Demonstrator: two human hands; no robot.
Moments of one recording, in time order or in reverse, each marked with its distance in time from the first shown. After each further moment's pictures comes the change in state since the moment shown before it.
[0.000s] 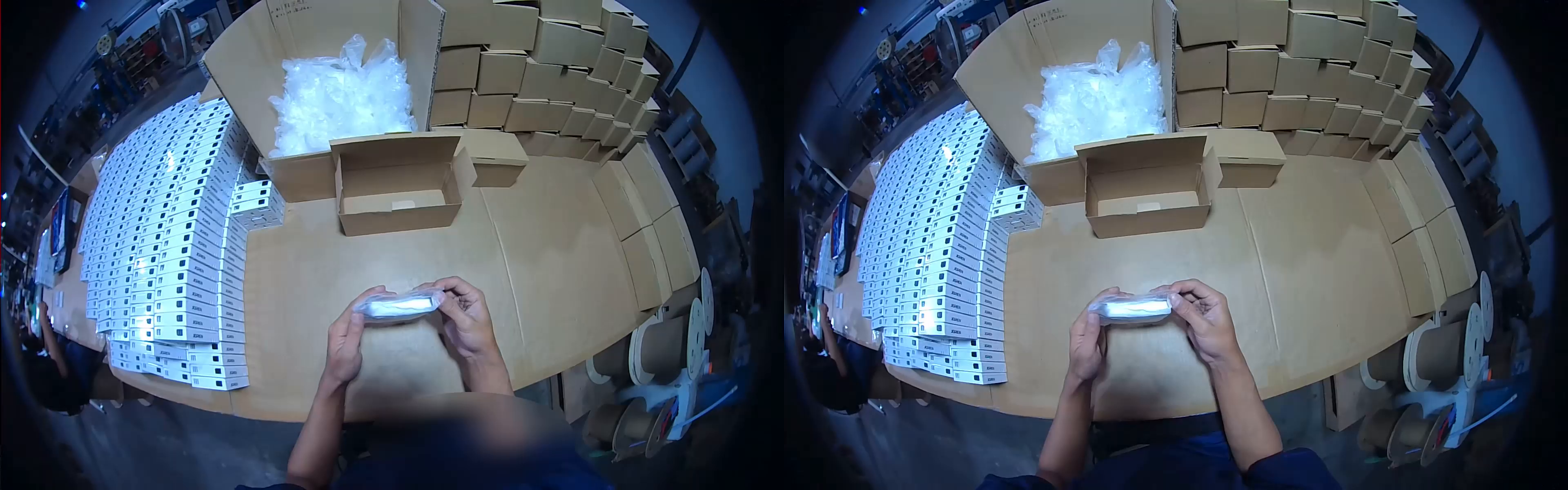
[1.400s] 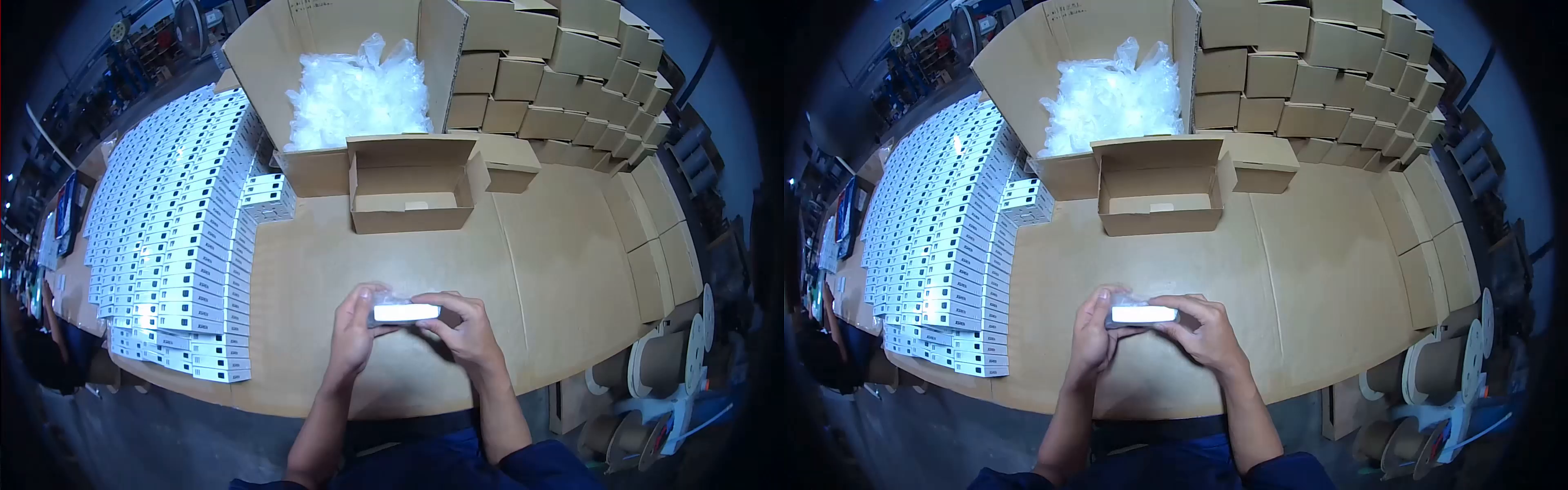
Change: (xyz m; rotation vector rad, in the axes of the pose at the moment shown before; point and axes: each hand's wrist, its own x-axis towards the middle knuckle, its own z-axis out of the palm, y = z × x) left_hand 0.016 0.014 0.010 -0.242 0.209 -0.356; right_hand -0.003 -0.021 0.022 -0.944 -0.147 -0.118
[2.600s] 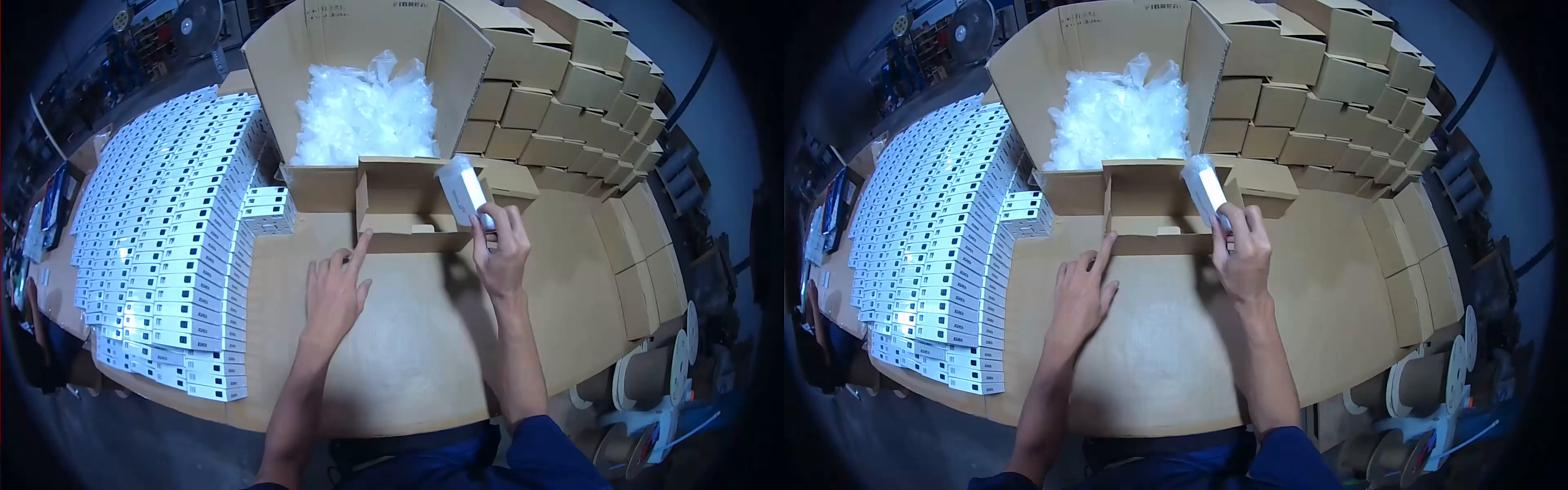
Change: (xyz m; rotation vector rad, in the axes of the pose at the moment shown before) left_hand 0.068 0.045 -0.032 1.647 0.100 0.656; right_hand 0.120 -0.009 -0.052 -0.724 0.556 -0.467
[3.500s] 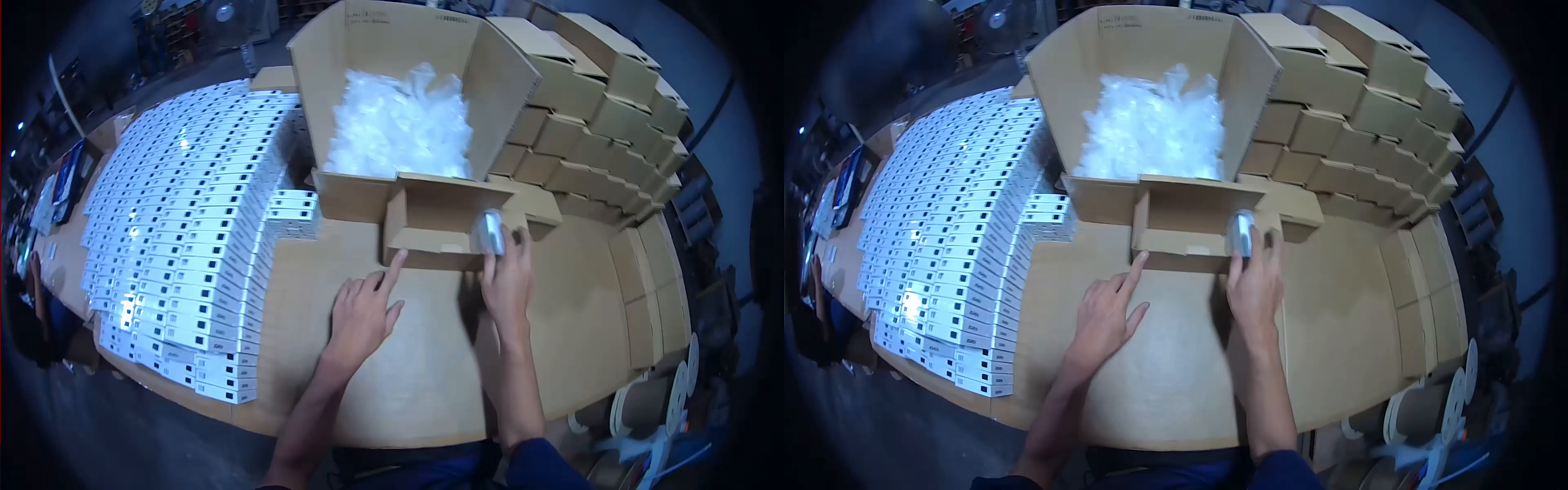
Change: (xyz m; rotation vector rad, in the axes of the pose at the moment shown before) left_hand -0.006 0.005 -0.005 -0.080 0.045 0.084; right_hand -0.023 0.003 0.028 -0.353 -0.124 0.194
